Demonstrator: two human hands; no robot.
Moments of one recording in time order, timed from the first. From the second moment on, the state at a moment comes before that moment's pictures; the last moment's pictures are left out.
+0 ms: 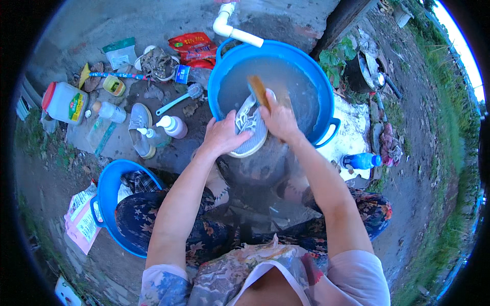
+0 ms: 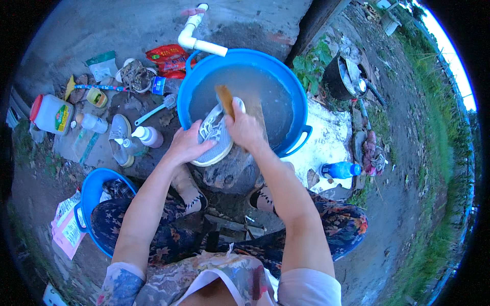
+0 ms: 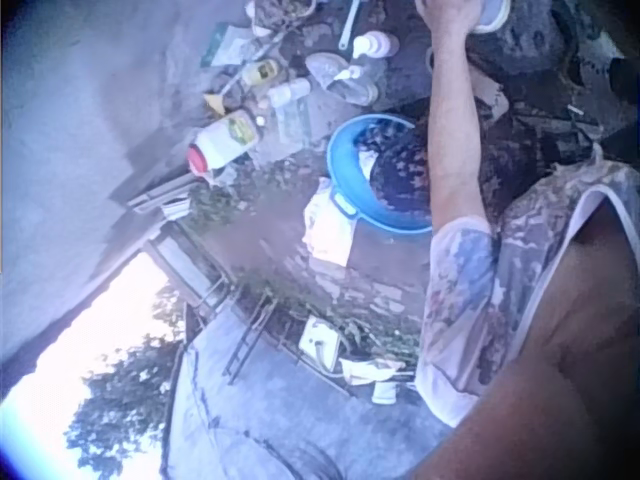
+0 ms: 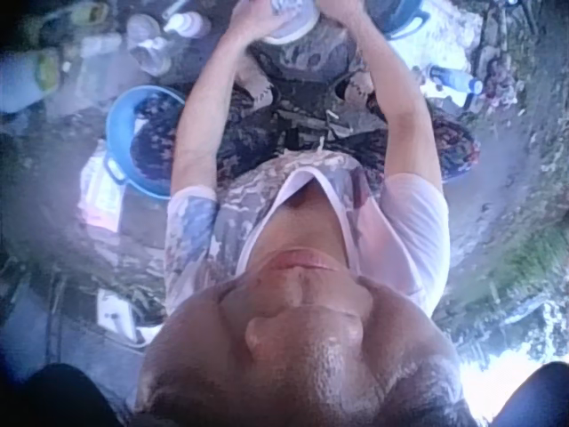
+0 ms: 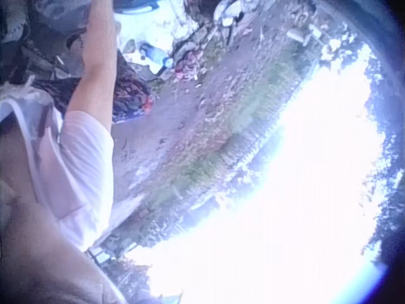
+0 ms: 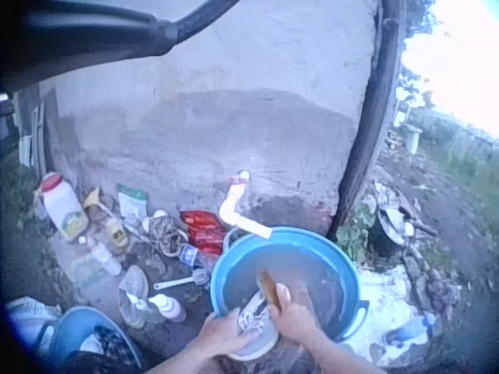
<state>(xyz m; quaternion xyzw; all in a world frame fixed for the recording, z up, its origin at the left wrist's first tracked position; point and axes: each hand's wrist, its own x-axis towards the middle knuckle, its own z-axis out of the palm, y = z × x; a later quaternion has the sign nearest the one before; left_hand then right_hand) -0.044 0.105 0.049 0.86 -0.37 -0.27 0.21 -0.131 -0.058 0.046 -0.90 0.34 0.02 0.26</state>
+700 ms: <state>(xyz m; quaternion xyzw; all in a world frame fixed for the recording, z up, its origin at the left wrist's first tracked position) -0.068 0.087 0.068 0.84 -0.48 -0.06 0.25 -0.164 -0.073 0.082 -0.93 0.31 -0.01 0.20</state>
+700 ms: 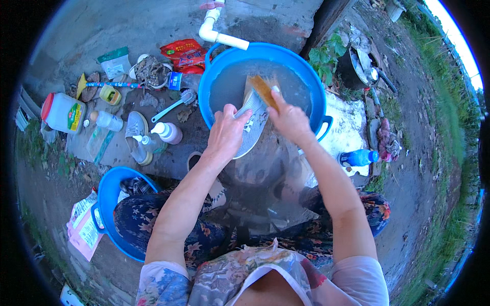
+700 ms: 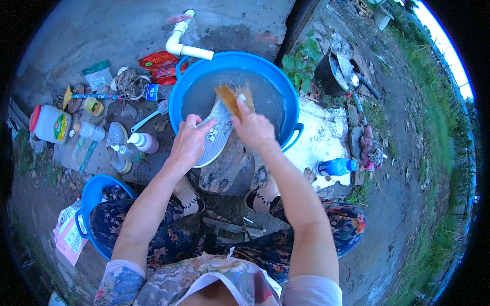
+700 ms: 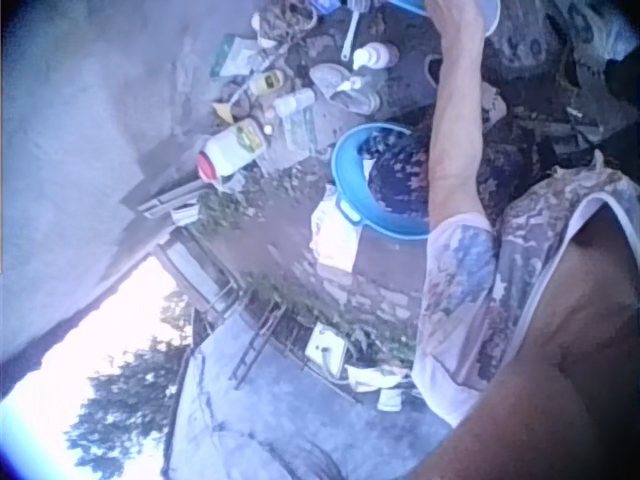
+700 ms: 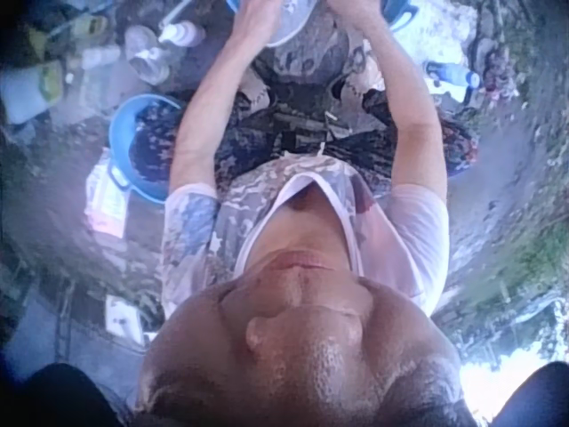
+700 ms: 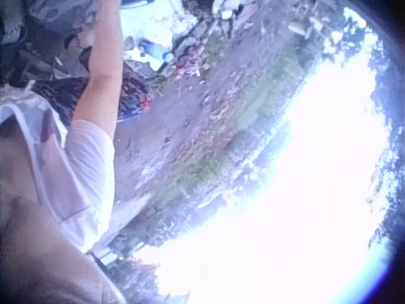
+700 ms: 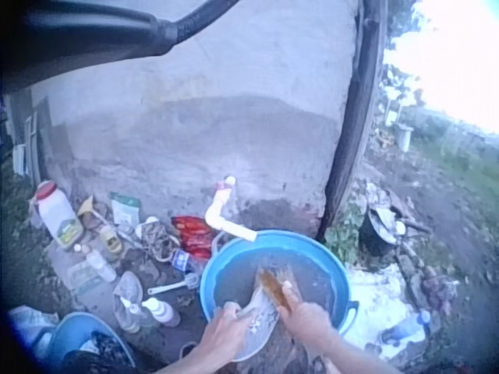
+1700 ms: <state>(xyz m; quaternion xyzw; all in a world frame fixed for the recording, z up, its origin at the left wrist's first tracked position) -0.061 0.091 0.055 0.86 -0.43 -0.07 0.28 -0.148 -0.052 0.062 -0.91 0.33 -0.03 0.24</state>
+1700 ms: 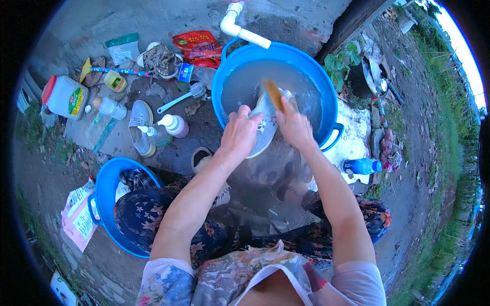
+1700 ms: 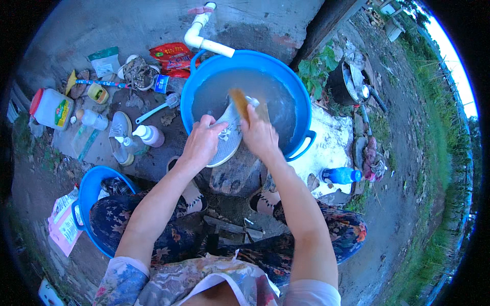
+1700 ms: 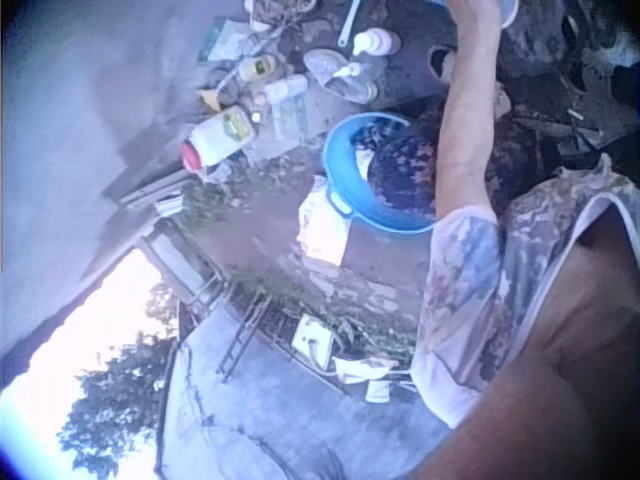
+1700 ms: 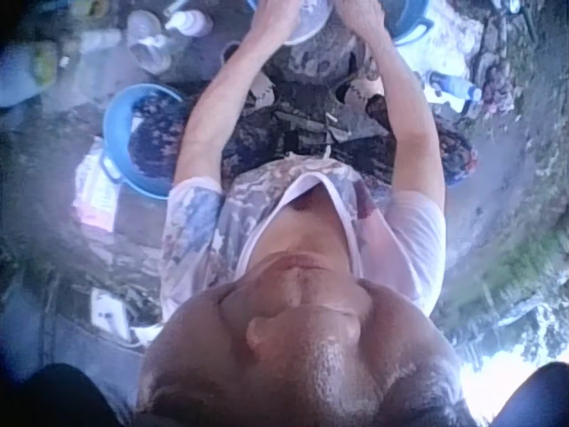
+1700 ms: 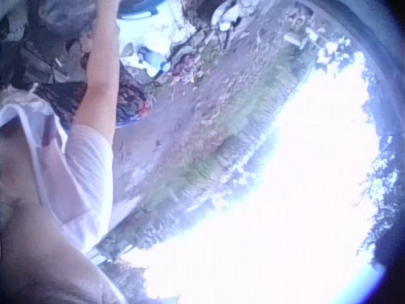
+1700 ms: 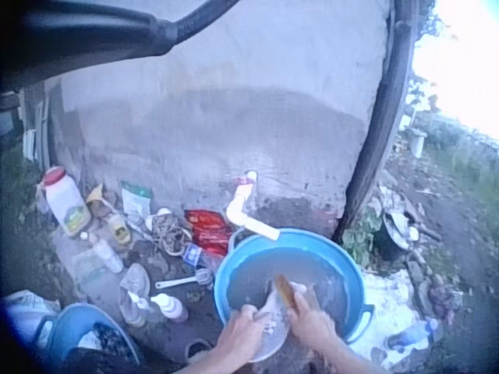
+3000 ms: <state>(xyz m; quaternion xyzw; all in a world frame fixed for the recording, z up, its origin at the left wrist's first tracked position) -0.046 0.071 0.024 0.87 -0.40 -0.08 0.27 -0.215 -0.030 0.086 -0.92 0.29 0.06 0.26</state>
